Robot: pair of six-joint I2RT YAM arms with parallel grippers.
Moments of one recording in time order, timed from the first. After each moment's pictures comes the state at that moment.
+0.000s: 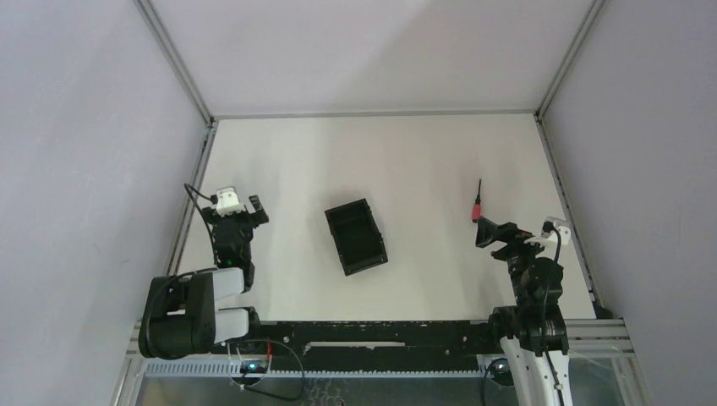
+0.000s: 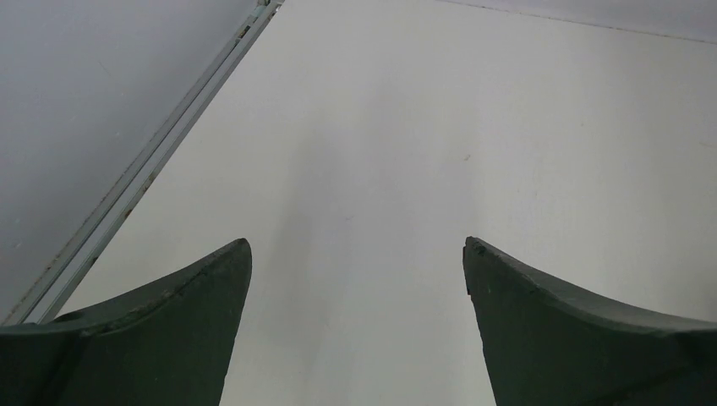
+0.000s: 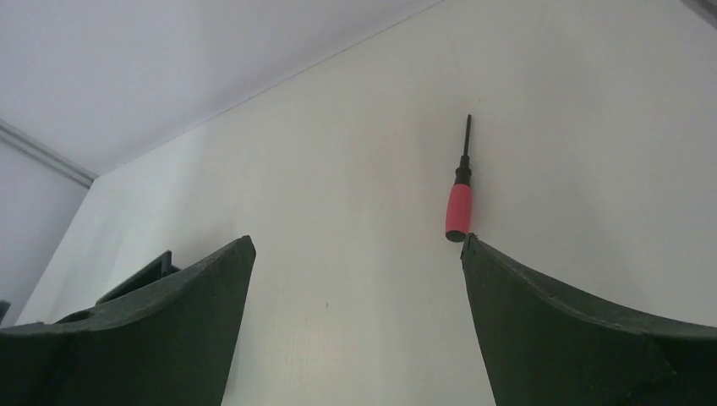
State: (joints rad) left arm 0.06 1.26 0.15 1.02 -0.18 -0.04; right arm 0.06 0.01 0.30 -0.38 0.05 0.47
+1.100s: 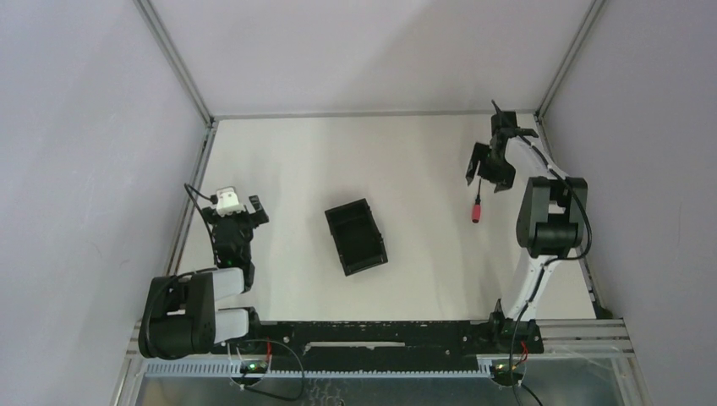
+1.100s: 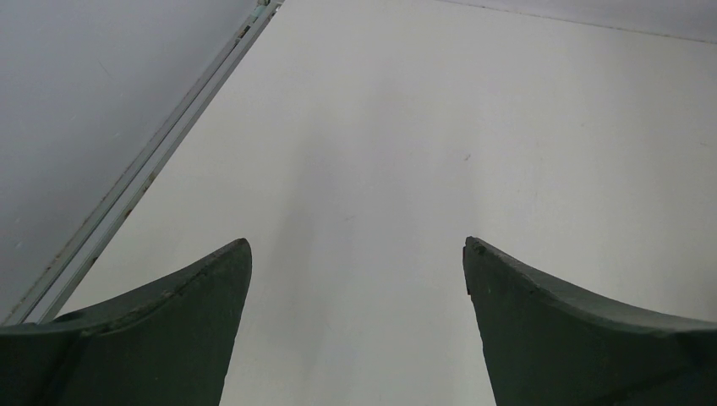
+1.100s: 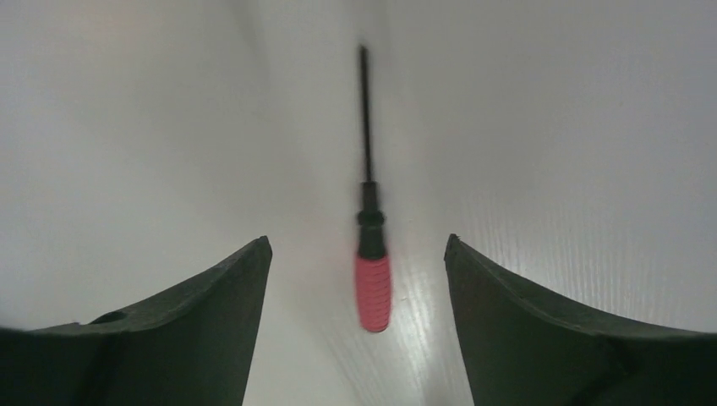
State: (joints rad) left arm 0.06 1.26 0.15 1.02 -0.18 -0.04; right arm -0.04 1.92 1.53 -0.83 0.03 0.28
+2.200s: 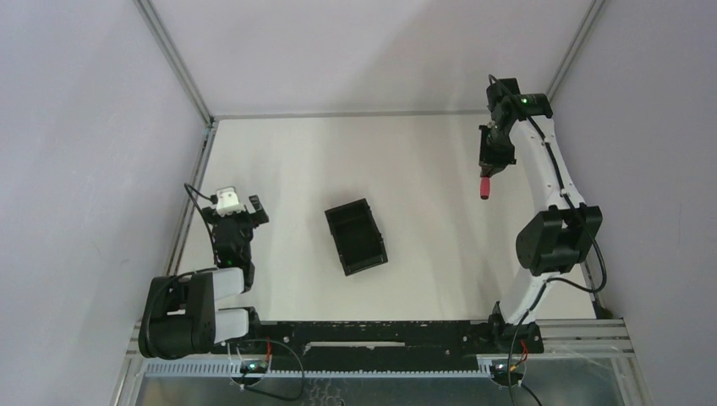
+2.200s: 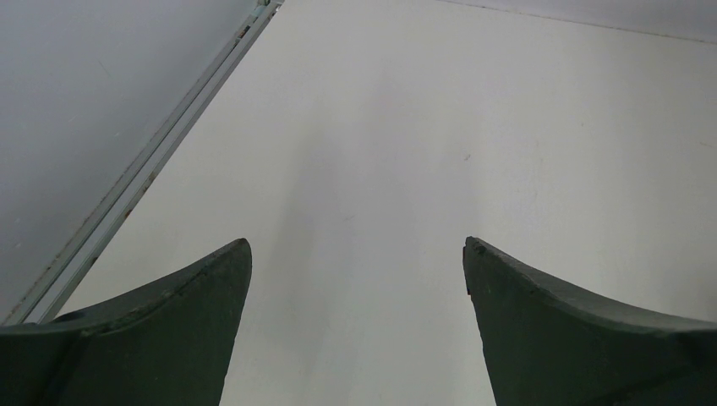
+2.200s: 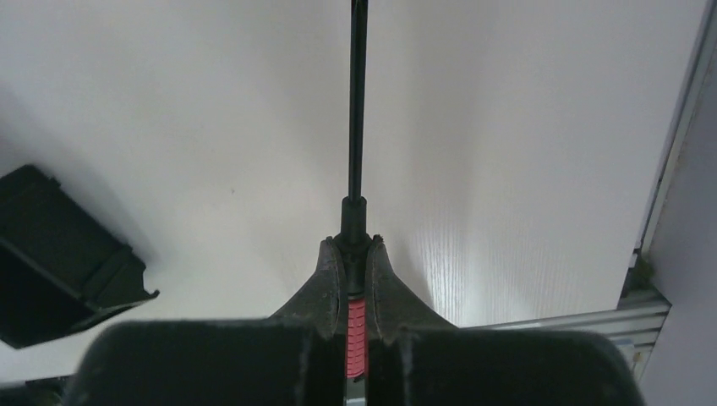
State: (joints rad) left arm 0.06 1.26 0.15 1.02 -0.18 -0.04; right arm 0.06 1.81 1.89 -1.37 0.10 0.22
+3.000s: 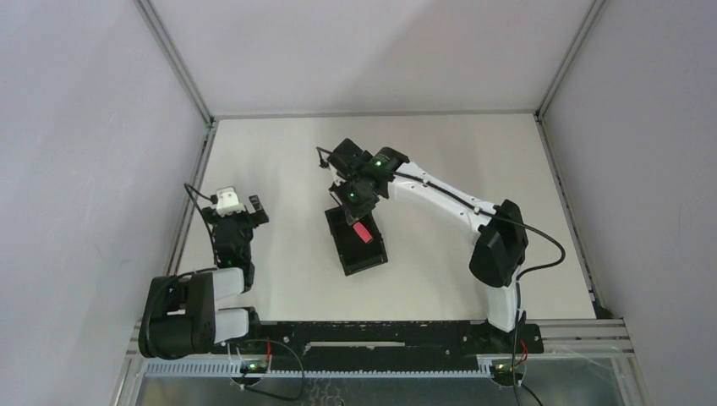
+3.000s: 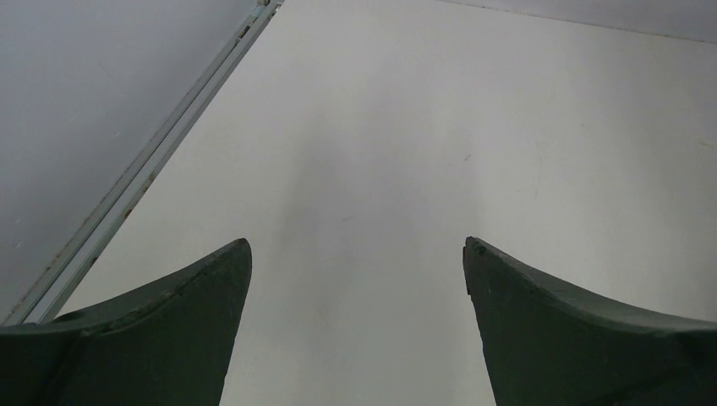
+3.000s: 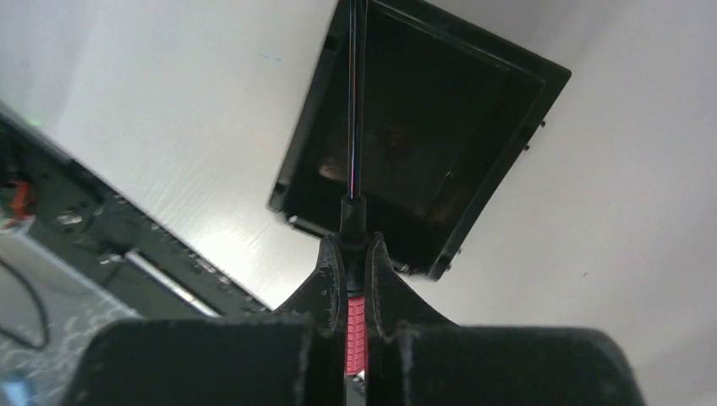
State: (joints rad) left arm 0.06 1.26 0.15 1.02 -0.18 -0.04; right arm 0.89 1.94 1.91 -1.11 -0.05 0.22
